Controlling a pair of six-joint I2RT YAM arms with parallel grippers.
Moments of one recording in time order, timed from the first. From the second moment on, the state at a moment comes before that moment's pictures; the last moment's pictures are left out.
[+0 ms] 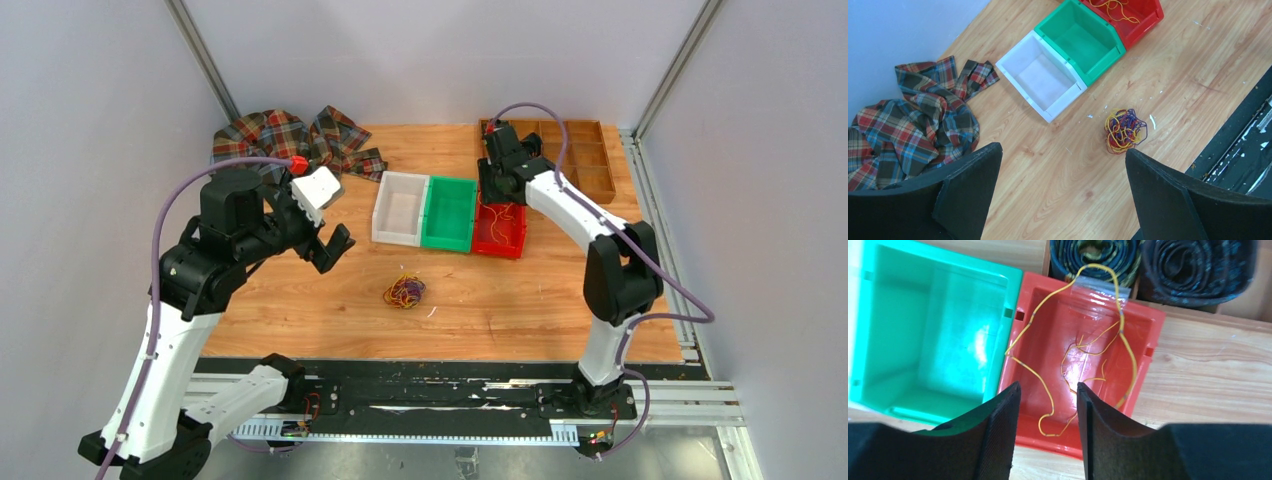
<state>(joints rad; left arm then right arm) -0.41 0.92 1.42 -0.95 0.31 0.38 0.44 1.81 1.53 -0.58 0.20 0.21</state>
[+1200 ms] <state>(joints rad) -0.41 0.89 1.42 -0.98 0.32 0.47 0.30 1.81 1.57 -0.66 0.17 0.18</state>
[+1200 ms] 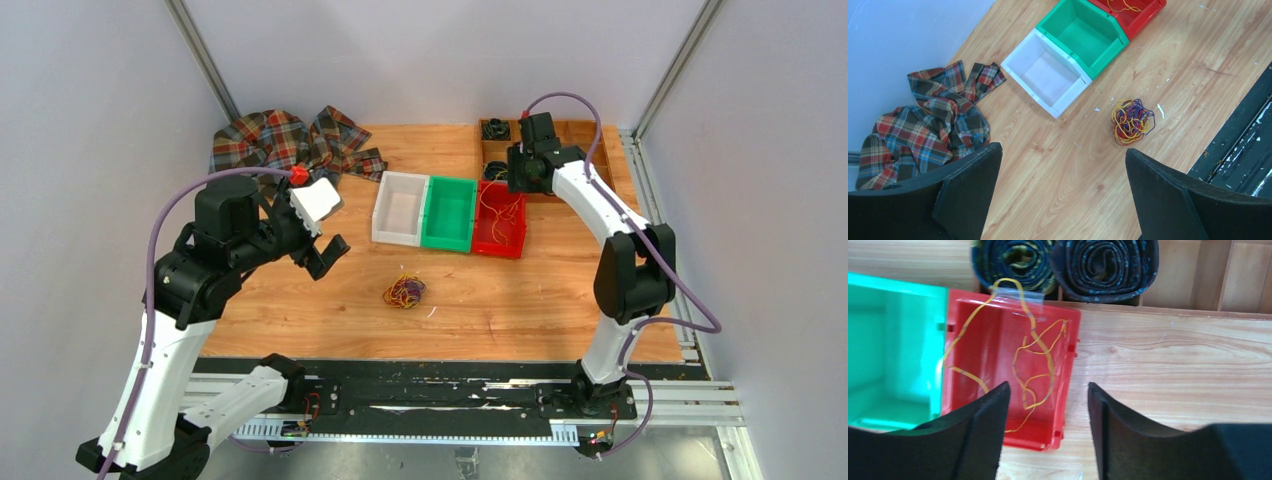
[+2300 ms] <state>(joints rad) -0.41 0.88 1.42 -0.98 0.32 0.49 0.38 1.96 1.45 -0.53 0.15 0.21</state>
